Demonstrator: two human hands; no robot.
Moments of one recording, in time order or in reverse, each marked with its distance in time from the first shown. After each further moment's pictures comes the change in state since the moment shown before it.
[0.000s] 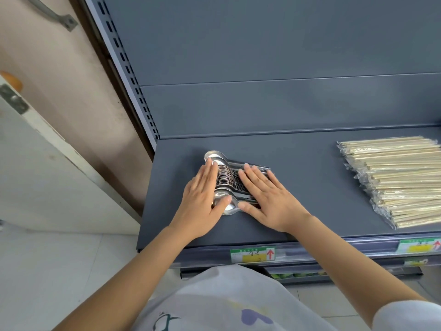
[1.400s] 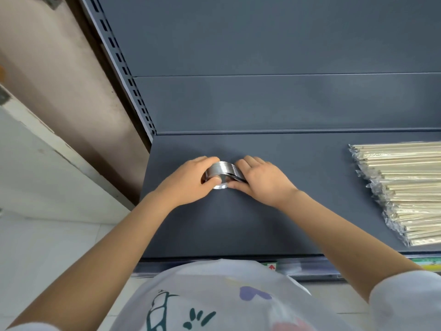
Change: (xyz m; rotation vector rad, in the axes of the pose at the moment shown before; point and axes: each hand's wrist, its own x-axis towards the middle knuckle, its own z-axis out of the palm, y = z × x) left_hand 0.062 -0.024 -0.038 -0.095 -0.147 -0.017; right_hand 0.070 0.010 -0.018 -0.048 0.049 -0.037
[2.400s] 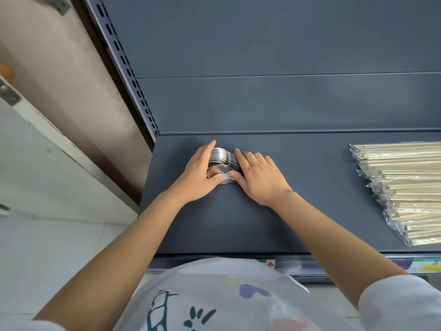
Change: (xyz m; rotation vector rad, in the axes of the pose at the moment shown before) left_hand 0.012 -0.004 0.024 -0.221 0.110 -0.094; right_hand 0.006 0.003 0.025 -0.108 0.151 0.087
